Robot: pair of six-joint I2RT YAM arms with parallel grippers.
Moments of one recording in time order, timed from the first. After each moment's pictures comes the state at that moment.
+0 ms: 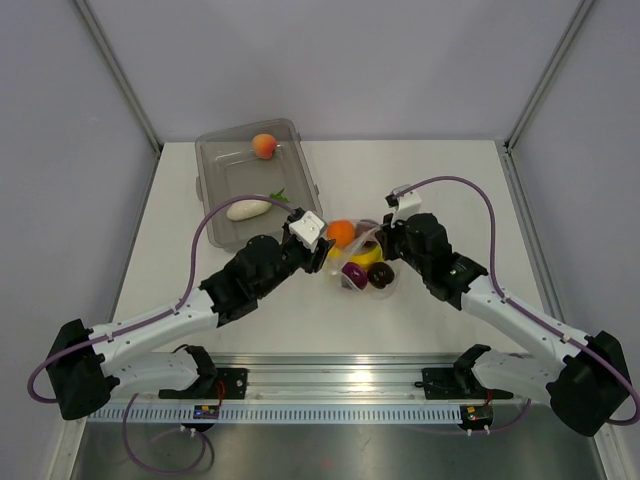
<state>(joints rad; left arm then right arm) -0.95 1.08 0.74 0.21 -0.20 0.09 0.65 1.09 0.75 -0.05 0.14 0.17</state>
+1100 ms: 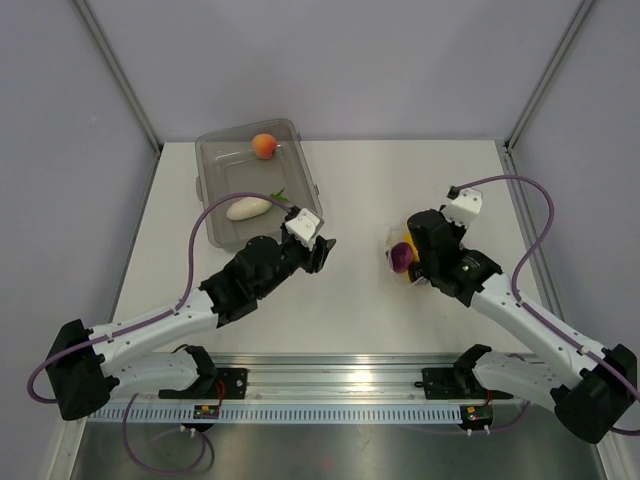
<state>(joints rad) -0.95 1.07 0.73 0.22 -0.21 0.03 0.65 1.02 0.87 -0.43 0.93 0.65</state>
